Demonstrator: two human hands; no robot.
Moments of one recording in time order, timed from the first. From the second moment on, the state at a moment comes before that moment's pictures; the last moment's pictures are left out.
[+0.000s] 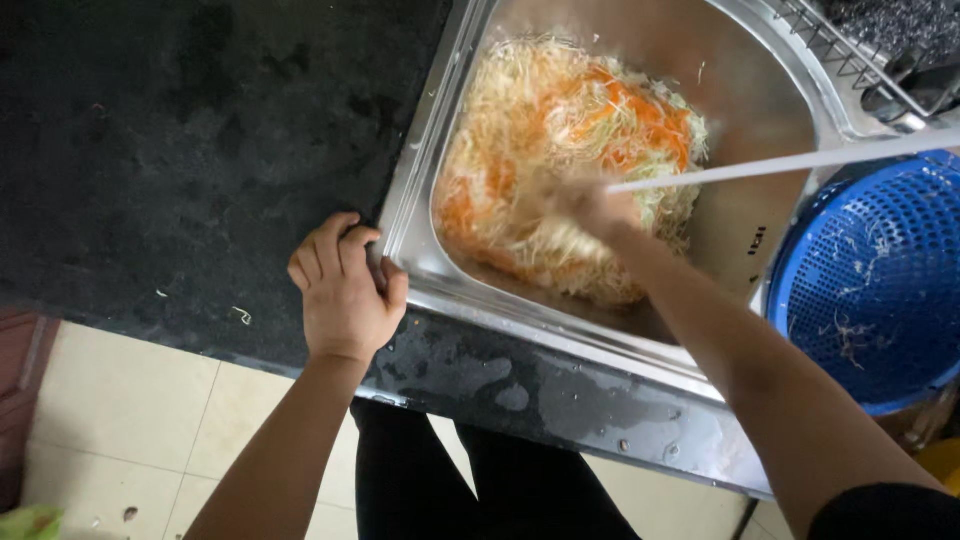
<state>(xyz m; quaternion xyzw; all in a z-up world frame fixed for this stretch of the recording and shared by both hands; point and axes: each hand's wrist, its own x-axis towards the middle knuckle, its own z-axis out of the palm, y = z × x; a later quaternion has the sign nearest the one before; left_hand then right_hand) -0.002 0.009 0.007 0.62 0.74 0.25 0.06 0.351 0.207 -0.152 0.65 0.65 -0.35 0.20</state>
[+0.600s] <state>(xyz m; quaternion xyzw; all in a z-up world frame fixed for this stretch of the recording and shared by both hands) -0.001 0.005 0.005 0.62 0.75 0.22 0.06 0.313 0.295 -0.100 0.63 0.68 -0.23 0.31</state>
